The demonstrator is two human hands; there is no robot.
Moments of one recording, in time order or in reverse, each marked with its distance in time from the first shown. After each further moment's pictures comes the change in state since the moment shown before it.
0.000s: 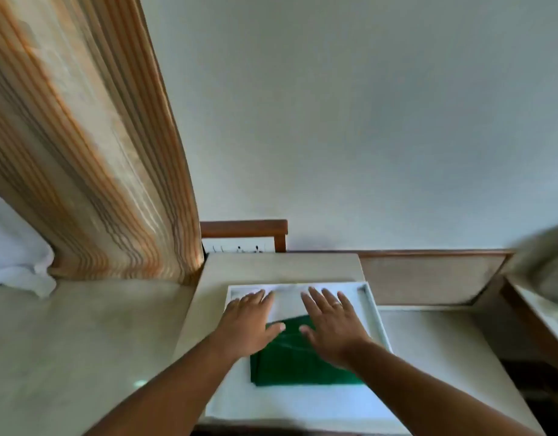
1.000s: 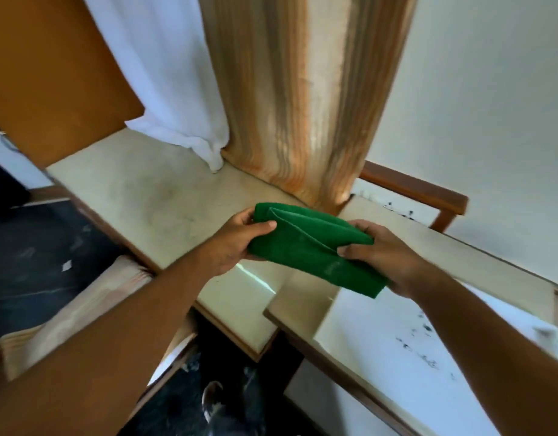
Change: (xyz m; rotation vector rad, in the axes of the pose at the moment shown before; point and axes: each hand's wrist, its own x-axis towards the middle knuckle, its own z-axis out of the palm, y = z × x) left_hand -0.151 -0.176 -0.026 -1.730 0.460 -0.581; right_hand 0.094 -0.153 -0.083 1.313 -0.542 -0.131
